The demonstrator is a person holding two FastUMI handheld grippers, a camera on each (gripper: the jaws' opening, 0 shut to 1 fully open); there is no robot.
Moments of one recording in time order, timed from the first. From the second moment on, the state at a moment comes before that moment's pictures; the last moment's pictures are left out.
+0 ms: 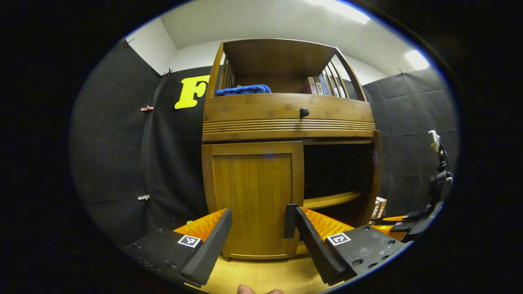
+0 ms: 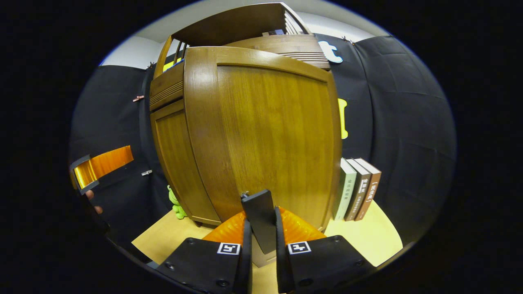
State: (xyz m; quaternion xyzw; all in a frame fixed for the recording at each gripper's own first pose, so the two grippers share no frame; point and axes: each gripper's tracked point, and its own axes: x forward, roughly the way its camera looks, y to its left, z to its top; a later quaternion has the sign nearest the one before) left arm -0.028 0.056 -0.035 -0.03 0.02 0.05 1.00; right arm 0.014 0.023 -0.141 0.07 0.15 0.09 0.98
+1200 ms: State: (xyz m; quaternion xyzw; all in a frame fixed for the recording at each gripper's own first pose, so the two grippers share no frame) left arm 0.033 -0.035 -0.033 -0.03 0.02 0.01 1.00; right arm -0.045 -0.186 -0.102 0.06 0.11 -0.01 0.99
